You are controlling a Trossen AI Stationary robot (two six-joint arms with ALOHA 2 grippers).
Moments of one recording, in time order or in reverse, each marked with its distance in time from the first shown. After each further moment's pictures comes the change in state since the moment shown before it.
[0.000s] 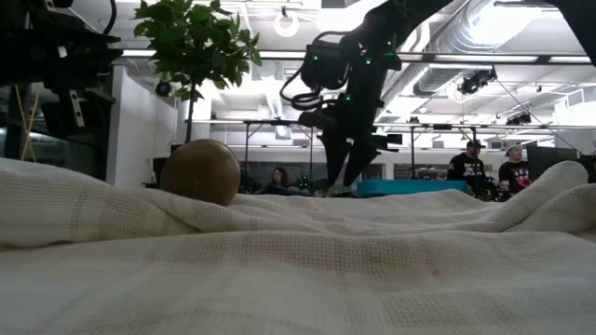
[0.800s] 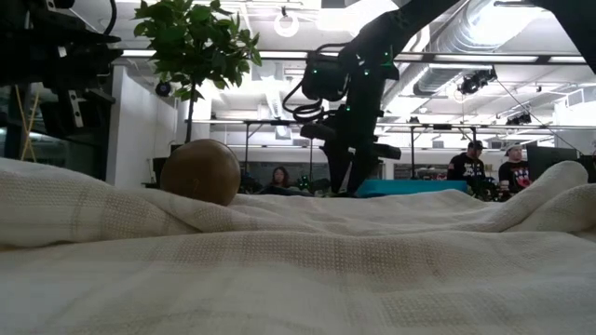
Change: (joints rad) left arm 0.000 0.000 0.000 0.000 0.000 -0.023; right arm -0.030 0.033 0.000 -0.003 -0.018 -0.016
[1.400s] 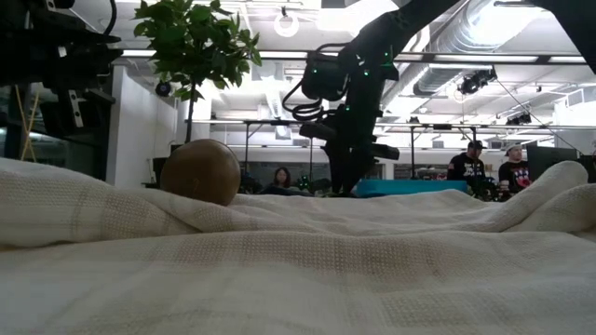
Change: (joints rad) left arm 0.000 0.000 0.000 0.000 0.000 0.000; right arm 0.000 0.000 0.000 0.014 -0.009 -0.010
